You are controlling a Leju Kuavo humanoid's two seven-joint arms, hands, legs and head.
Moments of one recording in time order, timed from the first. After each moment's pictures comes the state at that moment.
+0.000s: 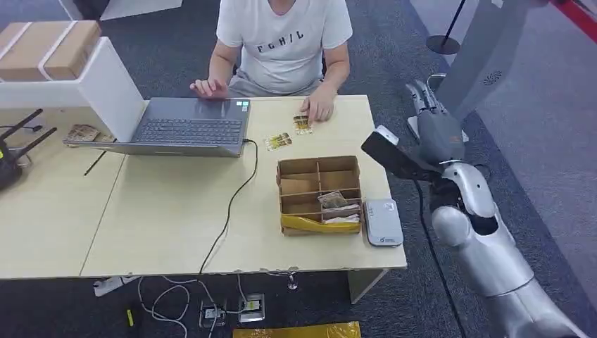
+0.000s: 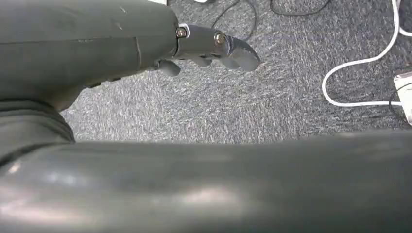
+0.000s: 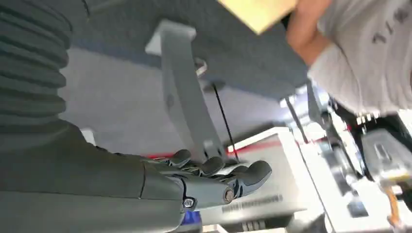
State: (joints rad) left arm -0.15 0.23 -1.35 -0.17 1.25 0.17 -0.01; right arm -0.57 -0.30 0.54 -1.31 1.02 -0.19 0.25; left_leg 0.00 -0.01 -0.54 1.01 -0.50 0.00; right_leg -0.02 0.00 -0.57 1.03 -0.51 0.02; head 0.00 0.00
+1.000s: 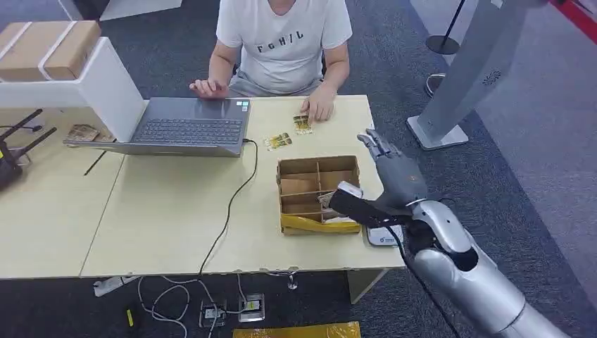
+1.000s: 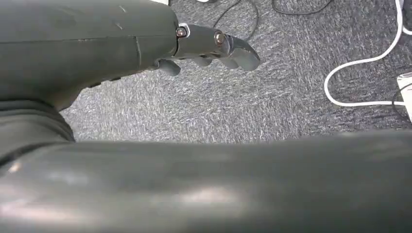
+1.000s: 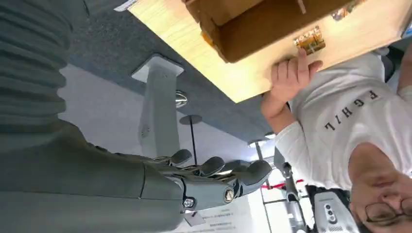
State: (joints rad) left arm -0.15 0.22 -1.35 -0.17 1.26 0.18 0.01; right arm -0.48 -0.38 0.79 -1.49 0.79 -0.05 0.36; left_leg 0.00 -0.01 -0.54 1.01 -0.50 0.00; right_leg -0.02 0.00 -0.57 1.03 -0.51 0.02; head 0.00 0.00
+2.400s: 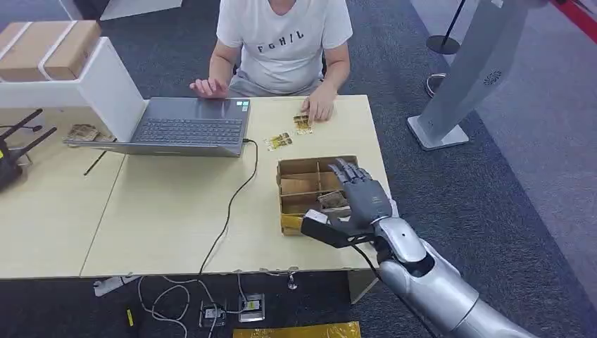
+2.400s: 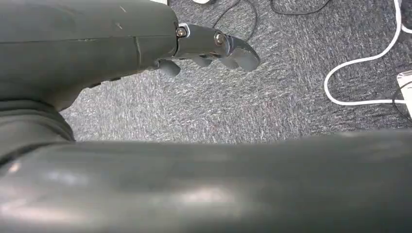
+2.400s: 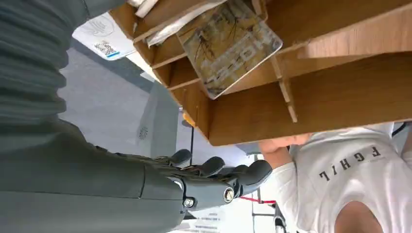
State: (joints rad) left arm -0.15 0.23 -1.36 -0.17 1.24 0.17 0.01; right arm -0.50 -0.25 0.93 -1.20 0.93 -0.13 0.32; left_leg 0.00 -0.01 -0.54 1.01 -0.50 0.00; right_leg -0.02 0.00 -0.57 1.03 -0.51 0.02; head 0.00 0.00
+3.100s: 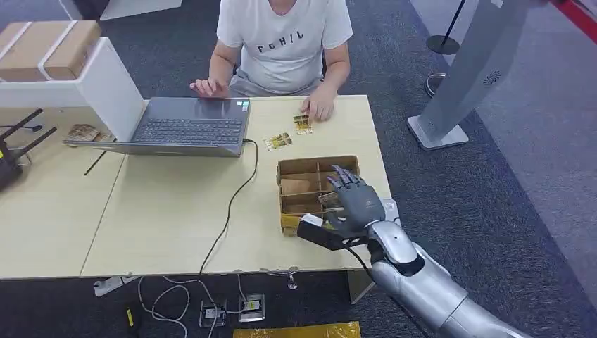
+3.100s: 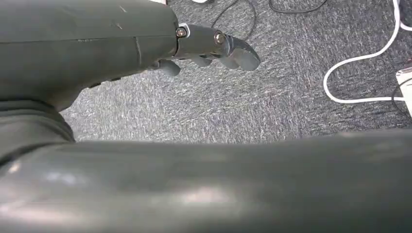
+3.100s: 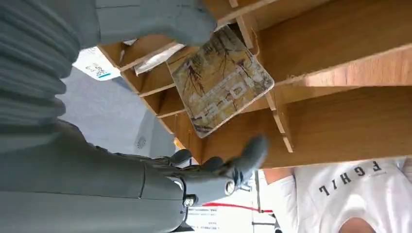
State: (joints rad) left arm -0.15 0.23 -1.36 -0.17 1.24 0.16 0.01; right arm -0.52 -0.21 0.95 -1.08 0.90 -0.19 0.28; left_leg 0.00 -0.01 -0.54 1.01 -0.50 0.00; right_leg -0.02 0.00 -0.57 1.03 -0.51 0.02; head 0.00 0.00
